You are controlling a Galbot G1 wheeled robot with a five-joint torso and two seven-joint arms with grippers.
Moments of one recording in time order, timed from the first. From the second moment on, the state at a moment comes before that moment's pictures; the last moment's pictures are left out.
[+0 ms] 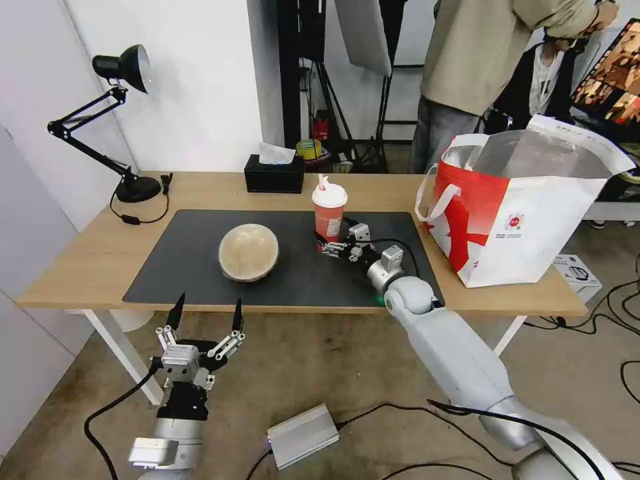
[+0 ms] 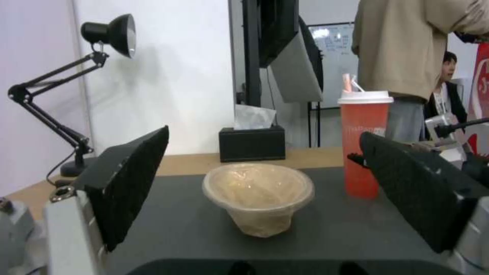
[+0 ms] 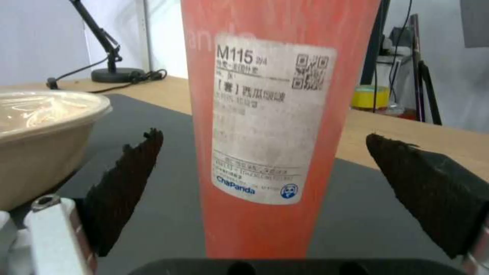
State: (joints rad) left arm 1.74 -1.59 -0.59 -2.20 0.01 -0.34 0.12; right arm -0.55 1.29 -0.03 1.16 0.45 0.12 -0.24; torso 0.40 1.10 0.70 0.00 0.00
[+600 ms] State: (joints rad) left arm 1.72 -1.59 -0.59 -2.19 0.01 -0.34 0.12; right arm -0.51 1.34 -0.03 1.07 0.43 0.14 -0.25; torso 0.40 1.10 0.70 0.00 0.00
